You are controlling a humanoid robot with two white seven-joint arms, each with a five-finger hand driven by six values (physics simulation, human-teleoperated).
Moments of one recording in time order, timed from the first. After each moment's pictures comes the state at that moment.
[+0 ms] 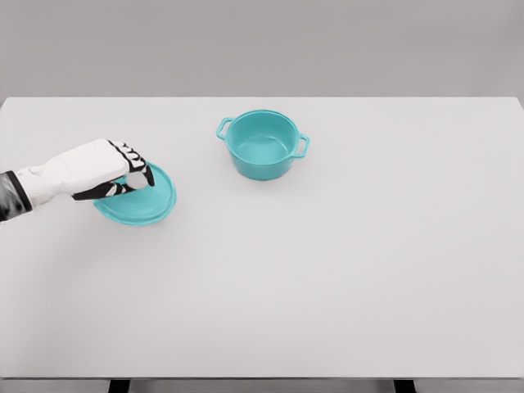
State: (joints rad) left arm -0.38 0.79 -0.37 -1.51 -0.48 -0.61 -0.35; right arm 0.06 0.00 -0.30 0.08 0.25 -0.01 0.09
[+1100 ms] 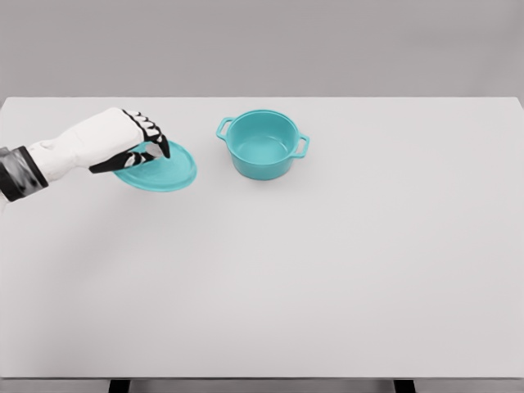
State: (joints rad) left arm -0.45 0.68 -0.33 -1.50 -0.47 -0.61 -0.35; right arm 0.06 0.00 -0.30 0.08 0.25 -0.01 0.09
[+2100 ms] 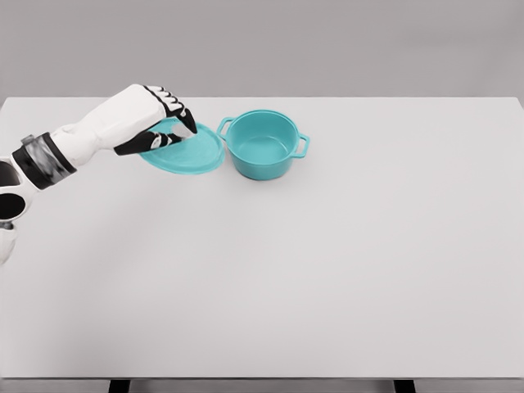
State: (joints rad) left arm -0.47 0.52 -0.26 -1.50 -0.47 -0.61 -0.35; right arm 0.06 0.00 -0.30 0.08 0.25 -0.01 0.09
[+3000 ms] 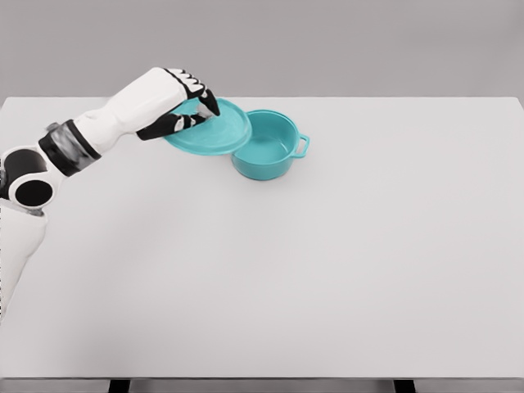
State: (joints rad) left arm -0.53 0.40 -0.25 -1.46 -0.49 -0.61 -0.36; right arm 0.06 0.00 -0.30 0.08 0.25 -0.01 0.09
